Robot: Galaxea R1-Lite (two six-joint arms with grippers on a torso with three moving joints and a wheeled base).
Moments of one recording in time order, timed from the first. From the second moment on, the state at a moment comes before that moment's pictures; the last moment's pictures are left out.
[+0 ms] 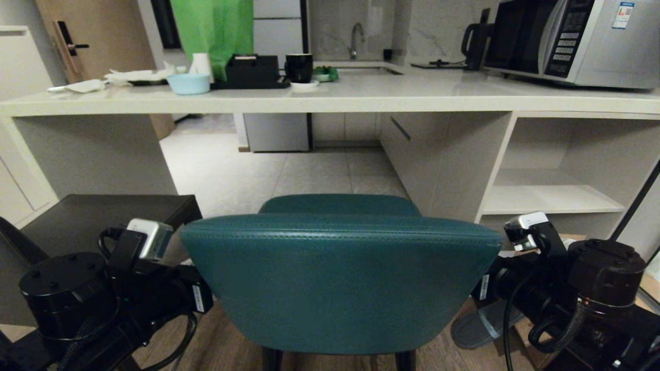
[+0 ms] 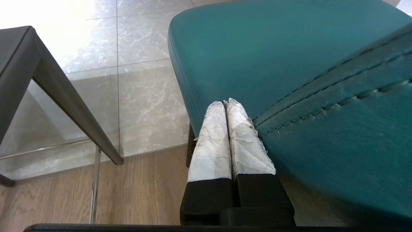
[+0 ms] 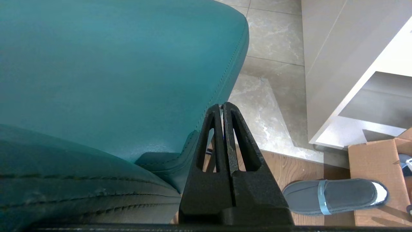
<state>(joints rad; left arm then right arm) -0.46 1.65 -0.18 -1.30 0.06 -0.06 0.49 1.77 -0.27 -1.29 -0.13 0.00</state>
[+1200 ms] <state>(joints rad) -0.51 1.68 -0.18 -1.32 0.09 -0.06 0.51 1.79 -0.29 -1.33 -0.12 -0.02</state>
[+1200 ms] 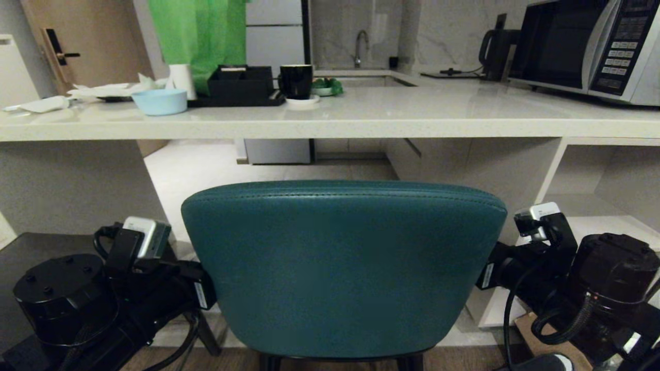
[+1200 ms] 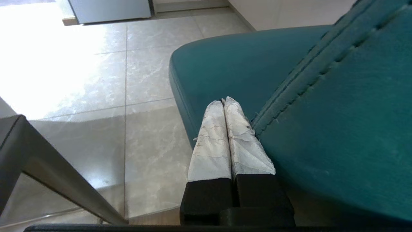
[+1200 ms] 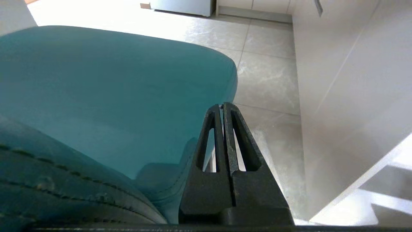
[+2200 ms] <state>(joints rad) -0.71 1.60 -0.06 -1.28 0.14 -0.06 0.42 1.85 -0.32 -1.45 -0.12 -0.07</state>
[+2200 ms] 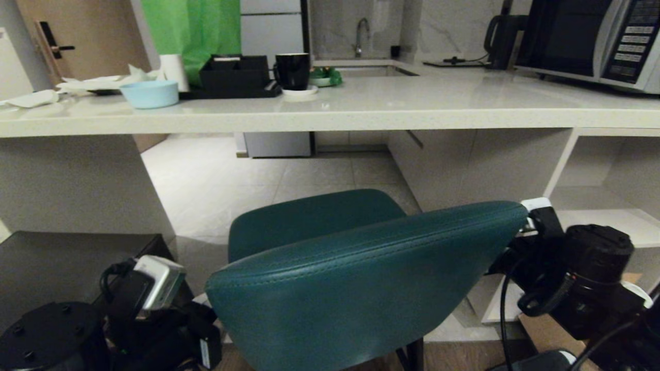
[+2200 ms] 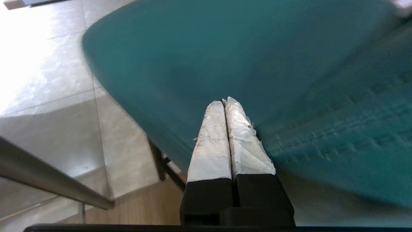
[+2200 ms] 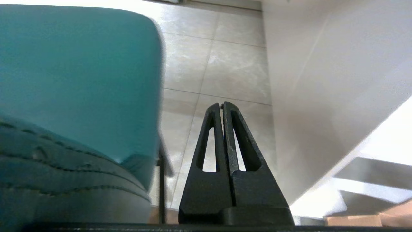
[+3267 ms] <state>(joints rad) -0.41 1.78 -0.26 -1.31 0.17 -0.02 0.64 1.84 -0.15 -1.52 -0.12 -0.08</state>
